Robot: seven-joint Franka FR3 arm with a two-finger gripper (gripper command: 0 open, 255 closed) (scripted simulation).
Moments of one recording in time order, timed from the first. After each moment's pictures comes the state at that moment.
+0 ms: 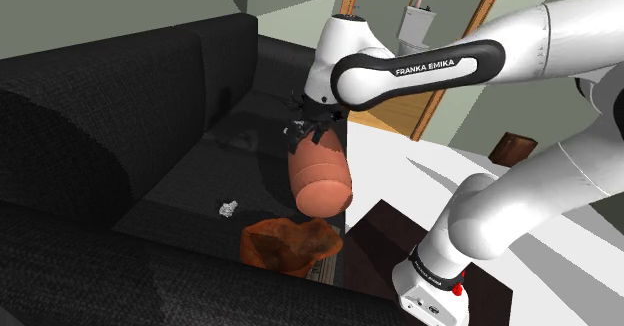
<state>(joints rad) 0.09 -0.39 0.21 -2.45 0.05 2.16 0.29</state>
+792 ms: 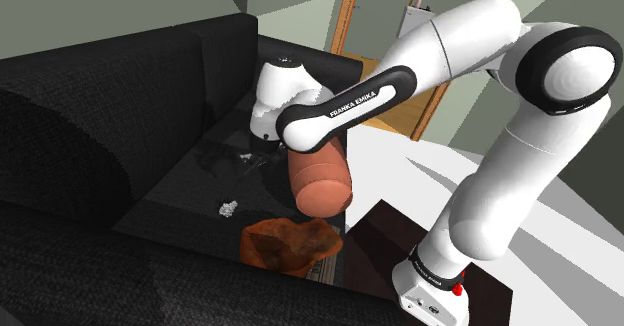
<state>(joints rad) 0.12 0.02 0.35 -2.29 -0.07 2.42 0.55</state>
